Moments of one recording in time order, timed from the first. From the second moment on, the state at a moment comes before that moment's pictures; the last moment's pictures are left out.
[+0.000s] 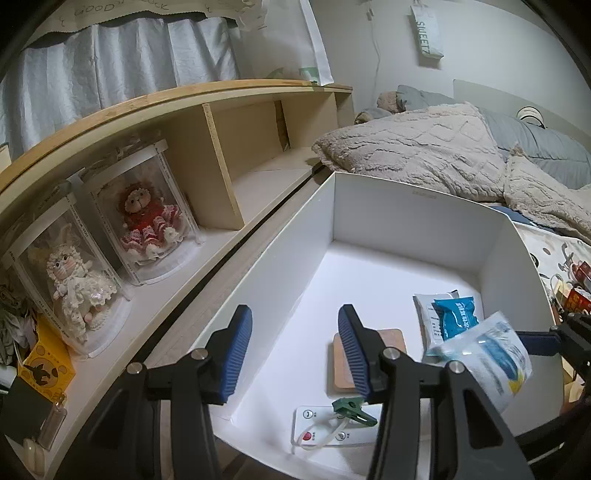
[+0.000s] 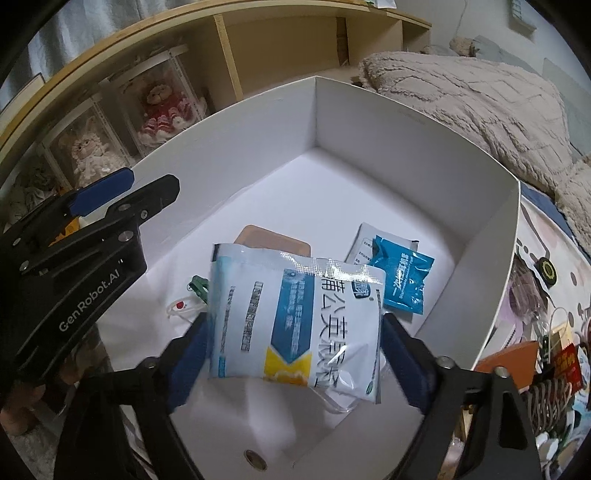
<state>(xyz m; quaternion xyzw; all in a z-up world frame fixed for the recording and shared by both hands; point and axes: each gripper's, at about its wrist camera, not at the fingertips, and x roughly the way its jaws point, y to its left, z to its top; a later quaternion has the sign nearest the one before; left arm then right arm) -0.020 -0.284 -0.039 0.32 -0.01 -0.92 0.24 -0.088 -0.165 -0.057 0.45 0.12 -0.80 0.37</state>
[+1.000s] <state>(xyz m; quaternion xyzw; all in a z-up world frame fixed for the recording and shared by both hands) 0.011 -0.253 -0.012 0.27 -0.02 -0.93 0.23 -0.065 -0.113 -0.015 0.33 0.10 -0.87 0.34</state>
